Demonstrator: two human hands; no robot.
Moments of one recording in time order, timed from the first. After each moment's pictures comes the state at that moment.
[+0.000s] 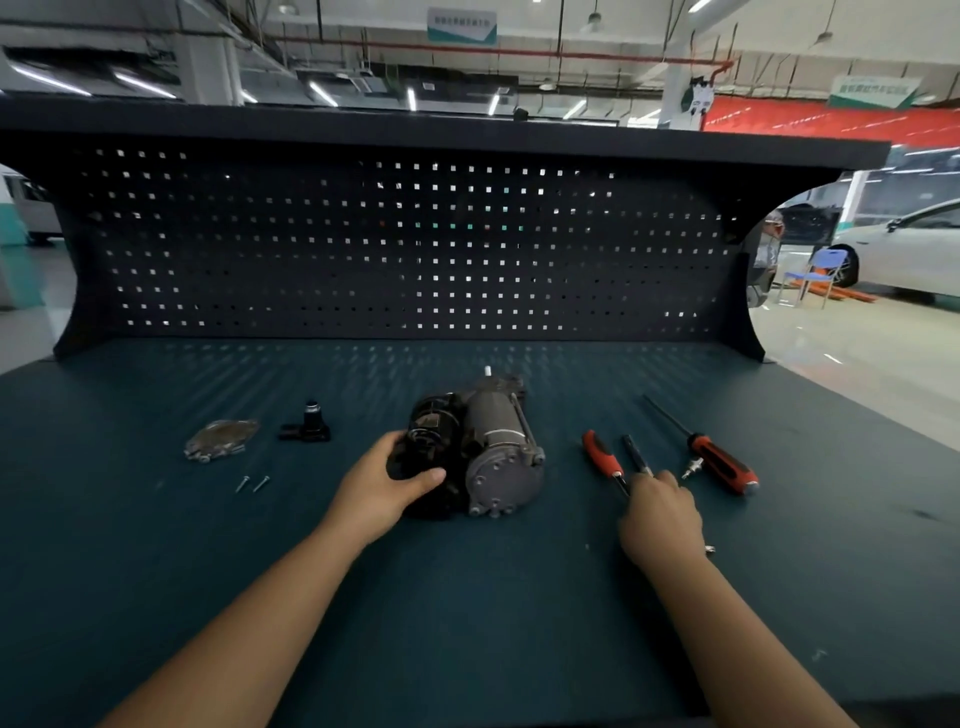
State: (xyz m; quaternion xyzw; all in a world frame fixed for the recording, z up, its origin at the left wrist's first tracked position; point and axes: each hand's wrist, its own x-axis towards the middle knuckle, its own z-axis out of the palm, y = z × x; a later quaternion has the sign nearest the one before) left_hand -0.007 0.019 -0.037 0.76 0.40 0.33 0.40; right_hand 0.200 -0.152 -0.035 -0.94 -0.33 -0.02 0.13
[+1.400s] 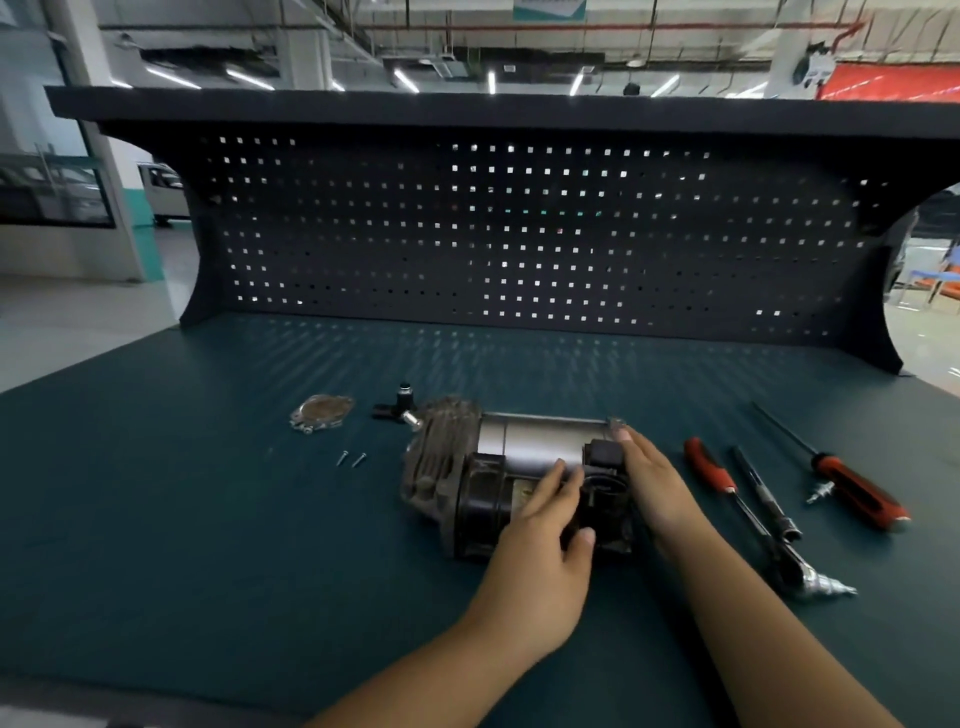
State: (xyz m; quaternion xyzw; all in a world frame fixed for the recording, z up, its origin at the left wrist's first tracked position) left_hand -0.010 -0.076 -0.042 0.82 0.27 0.33 0.39; right_hand 0.158 -0.074 -0.034 -0.64 -0.37 0.27 0.62
